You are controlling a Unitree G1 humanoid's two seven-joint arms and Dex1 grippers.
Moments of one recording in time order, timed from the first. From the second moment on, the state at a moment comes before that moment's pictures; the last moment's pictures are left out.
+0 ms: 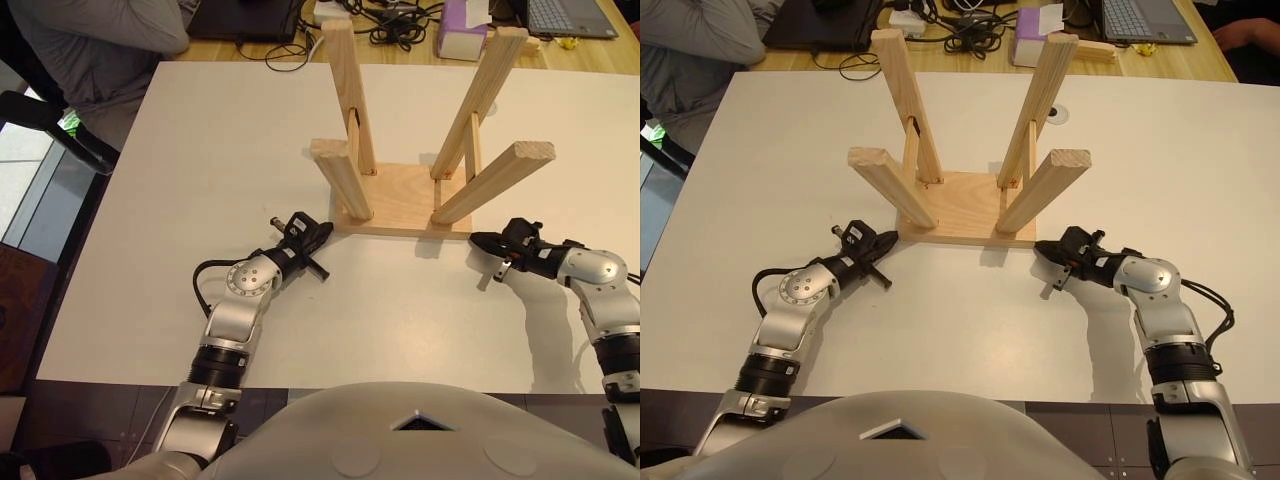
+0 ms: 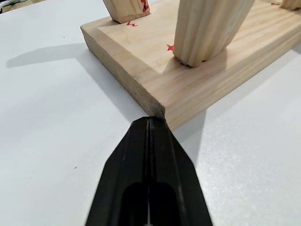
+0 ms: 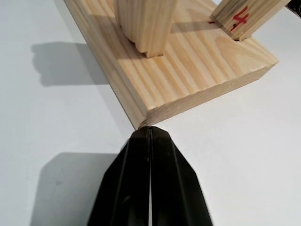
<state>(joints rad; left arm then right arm) 0.05 0.30 -0.19 0.03 -0.03 0.18 -0.55 -0.01 -0.66 0.10 0.29 0.10 -0.12 0.92</state>
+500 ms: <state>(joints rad) 0.06 0.33 -0.18 -0.12 -0.11 0.30 -0.59 0.08 -0.72 0.01 0.08 0.20 0.03 0.97</state>
